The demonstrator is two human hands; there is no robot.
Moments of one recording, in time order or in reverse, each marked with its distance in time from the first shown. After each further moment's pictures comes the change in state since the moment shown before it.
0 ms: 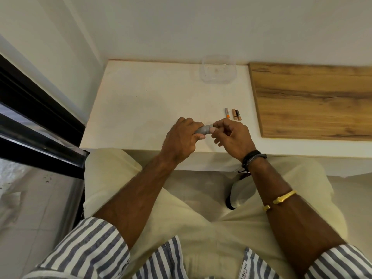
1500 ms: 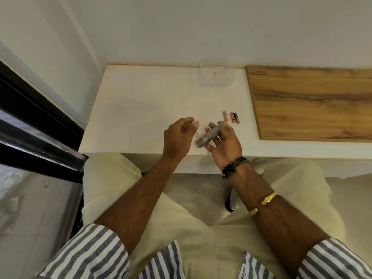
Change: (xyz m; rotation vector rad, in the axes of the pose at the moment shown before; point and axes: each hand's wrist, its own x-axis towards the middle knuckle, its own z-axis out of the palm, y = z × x) left_hand 0.005 0.004 0.008 -0.520 0.247 -0.403; right_hand 0.002 -0.001 0.042 1.262 0.243 0.516
